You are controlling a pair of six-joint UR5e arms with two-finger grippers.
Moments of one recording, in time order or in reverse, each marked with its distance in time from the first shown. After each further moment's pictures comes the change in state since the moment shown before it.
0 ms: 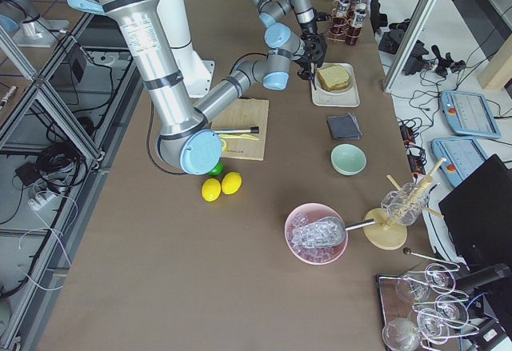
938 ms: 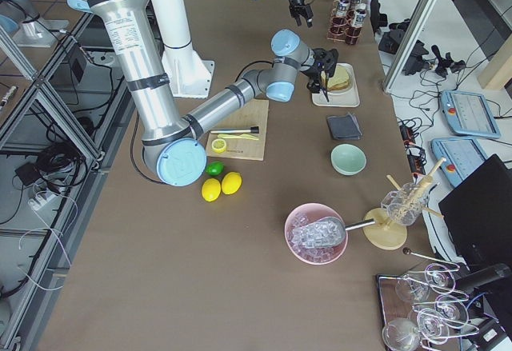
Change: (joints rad) left arm -0.058 0.227 -0.477 0.322 -0.006 0.170; right arm 0.173 -0.120 0.023 -0.011 0.134 -0.198
